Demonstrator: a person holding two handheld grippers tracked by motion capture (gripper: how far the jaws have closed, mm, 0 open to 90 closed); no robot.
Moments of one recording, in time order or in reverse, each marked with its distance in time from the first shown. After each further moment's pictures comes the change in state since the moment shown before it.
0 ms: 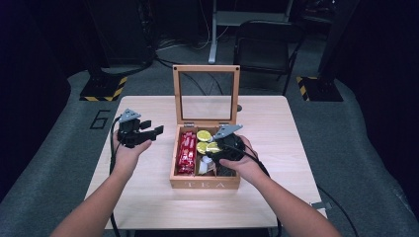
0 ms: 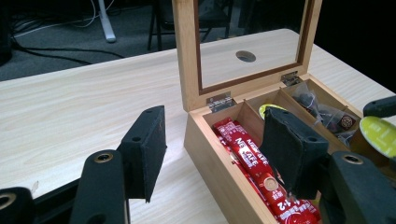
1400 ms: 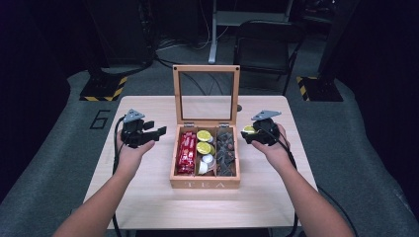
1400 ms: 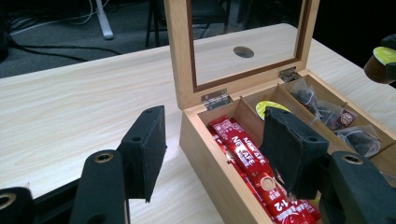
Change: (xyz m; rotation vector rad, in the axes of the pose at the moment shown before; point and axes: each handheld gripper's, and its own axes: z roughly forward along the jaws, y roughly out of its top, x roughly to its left) left arm -0.005 -0.001 0.007 0.018 -0.004 0.005; right arm -0.092 -0.035 -0.048 0.010 -0.279 0.186
